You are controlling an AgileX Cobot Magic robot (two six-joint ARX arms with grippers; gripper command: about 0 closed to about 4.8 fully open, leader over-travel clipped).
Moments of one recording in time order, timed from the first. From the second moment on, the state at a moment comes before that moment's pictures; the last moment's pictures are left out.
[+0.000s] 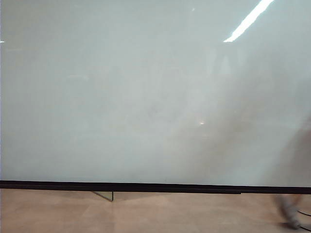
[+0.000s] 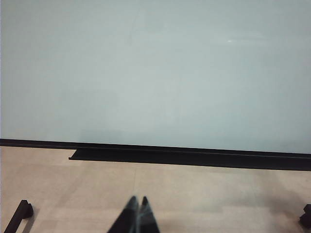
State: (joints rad) left arm 0.00 0.00 0.00 -0.13 0.02 -0.01; right arm -0.55 1.97 0.68 1.35 -0.70 0.10
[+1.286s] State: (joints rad) left arm 0.00 0.00 0.00 -0.13 0.02 -0.01; right arm -0.56 1.89 0.63 1.39 -0.46 0.06
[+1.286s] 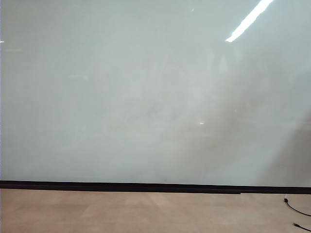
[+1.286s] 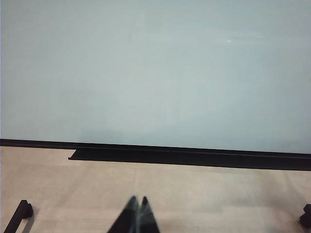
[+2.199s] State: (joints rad) left arm 0.00 0.00 0.00 -0.13 0.02 -0.01; right arm -0.08 1.10 0.27 1.00 0.38 -0.15
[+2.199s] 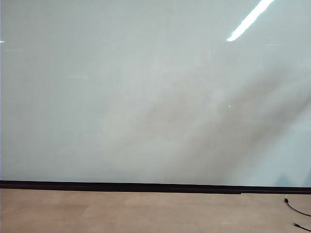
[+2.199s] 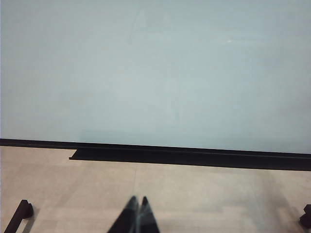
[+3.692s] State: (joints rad) left arm 0.00 0.00 0.00 -0.13 0.02 -0.01; right arm 0.72 1.30 0.58 0.62 0.27 -0.27
